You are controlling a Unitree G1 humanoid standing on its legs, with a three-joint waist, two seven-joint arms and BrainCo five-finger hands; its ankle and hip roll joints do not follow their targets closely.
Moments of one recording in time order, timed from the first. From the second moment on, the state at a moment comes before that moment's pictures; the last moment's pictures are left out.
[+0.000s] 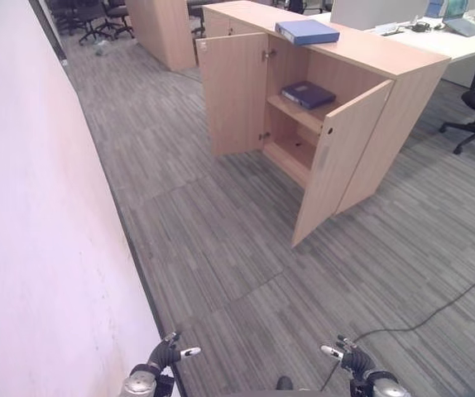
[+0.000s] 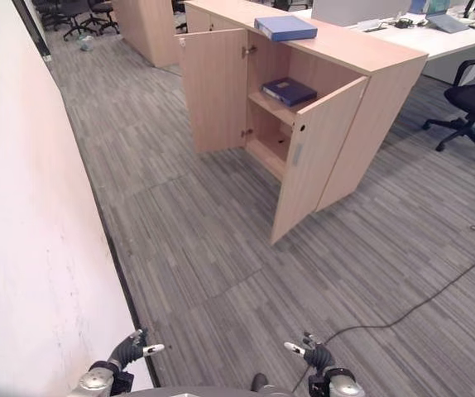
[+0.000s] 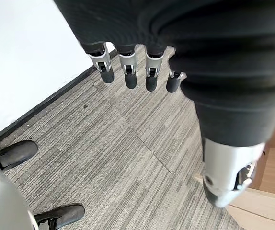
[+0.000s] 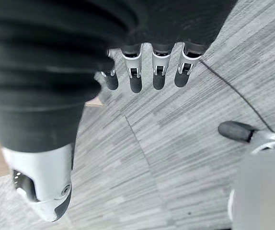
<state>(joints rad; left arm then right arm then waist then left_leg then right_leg) 0.05 0.27 -0.20 0.98 -0.10 -0.14 -0.06 0.11 -0.31 0.19 0.93 0.32 -0.10 0.11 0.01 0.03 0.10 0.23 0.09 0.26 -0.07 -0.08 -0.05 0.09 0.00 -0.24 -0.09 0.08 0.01</state>
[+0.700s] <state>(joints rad) 0.05 0.26 -0.20 0.99 -0.11 -0.13 -0.06 0.11 -0.30 0.19 0.98 0.32 -0.10 0.11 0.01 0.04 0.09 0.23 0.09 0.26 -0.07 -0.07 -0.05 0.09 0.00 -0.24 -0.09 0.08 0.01</state>
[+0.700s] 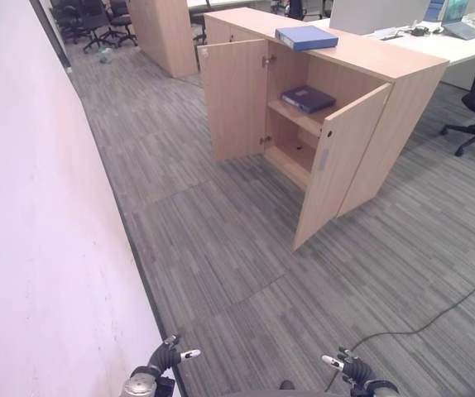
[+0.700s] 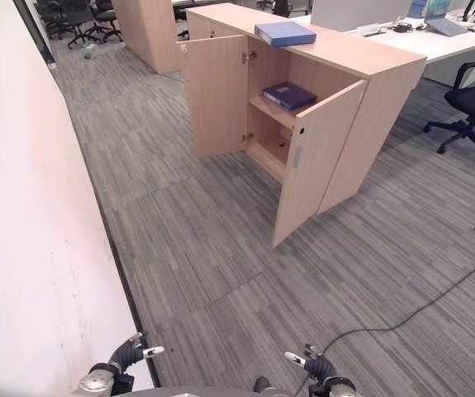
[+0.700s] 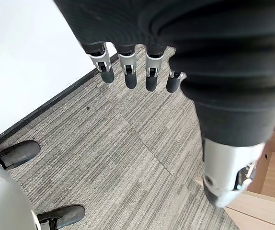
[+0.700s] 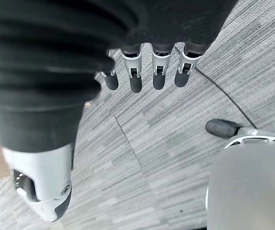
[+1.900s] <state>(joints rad) -0.03 0.21 -0.15 1.23 -0.19 -0.12 -0.05 0.03 -0.30 0.17 1.16 0.33 -0.06 0.11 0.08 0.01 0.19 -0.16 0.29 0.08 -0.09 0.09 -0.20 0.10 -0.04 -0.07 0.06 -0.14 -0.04</state>
